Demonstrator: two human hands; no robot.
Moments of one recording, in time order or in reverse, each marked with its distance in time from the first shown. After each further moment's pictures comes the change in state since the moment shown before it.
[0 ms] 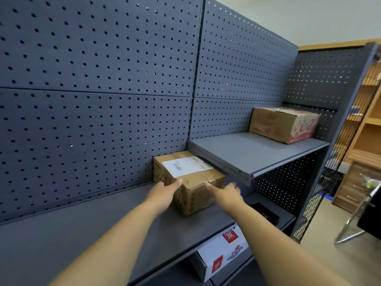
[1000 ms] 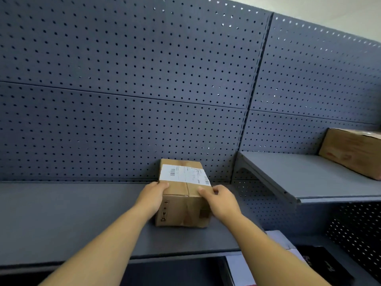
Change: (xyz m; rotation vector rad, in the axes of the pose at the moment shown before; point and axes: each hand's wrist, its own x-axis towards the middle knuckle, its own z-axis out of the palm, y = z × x) left_hand -0.067 -0.046 -0.072 -0.221 0.496 0.044; right_hand -0.034 -0.036 0.057 -0.025 -0.342 -0.499
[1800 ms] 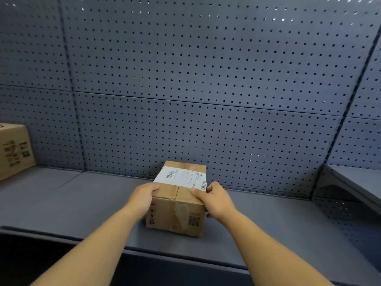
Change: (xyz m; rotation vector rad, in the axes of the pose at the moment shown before) left_hand -0.025 -0.021 -0.213 -0.121 0.256 -0.113; right_hand -0.022 -0.127 0.166 0.101 -0.351 -0.170
